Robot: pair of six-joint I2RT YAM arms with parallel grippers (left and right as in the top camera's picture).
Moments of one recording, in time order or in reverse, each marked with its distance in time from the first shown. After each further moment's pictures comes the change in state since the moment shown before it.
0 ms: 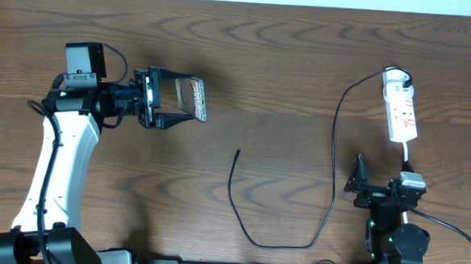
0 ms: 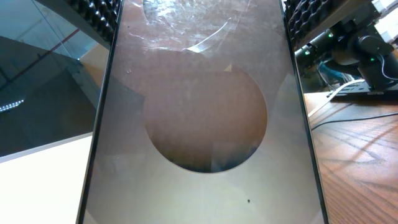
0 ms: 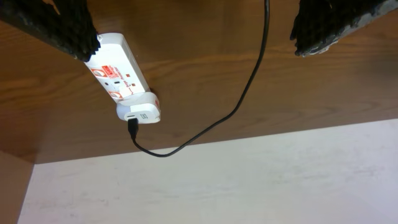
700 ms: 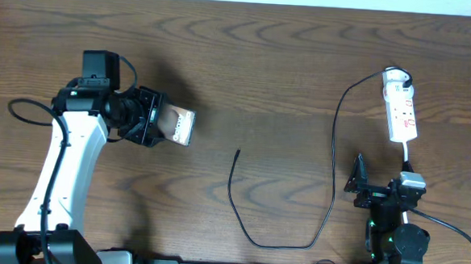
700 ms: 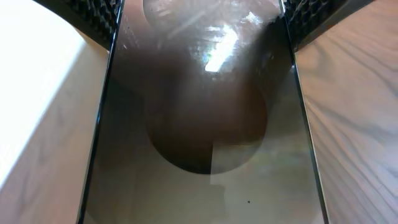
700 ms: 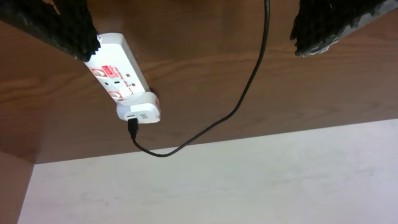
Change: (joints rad) left arm -0.064 -0.001 0.001 -0.219 -0.705 0.227; right arm 0.000 0.000 0.000 0.000 0.000 0.000
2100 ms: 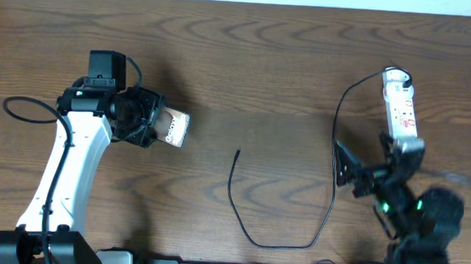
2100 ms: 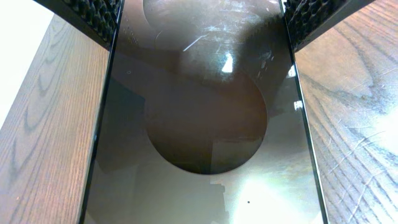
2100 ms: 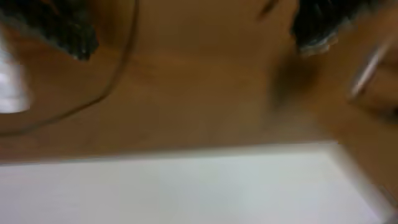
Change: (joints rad) left arm -0.028 0.000 0.000 0.005 -0.159 0.008; right arm 0.000 0.525 0.506 -0.178 -0.478 0.039
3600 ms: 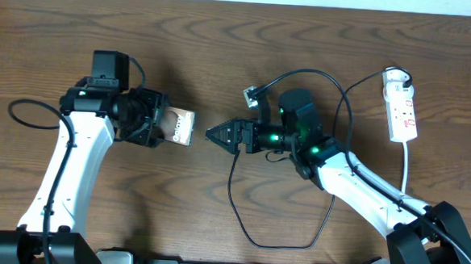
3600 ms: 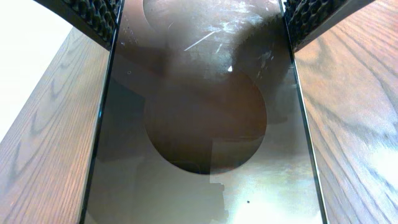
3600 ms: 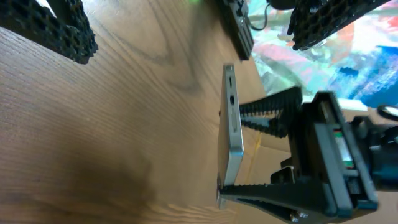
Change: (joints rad) left arm -0.031 -0.002 0.000 -0.006 0.053 -0.125; right arm 0.628 1.056 0.346 0.446 -0.268 0.572
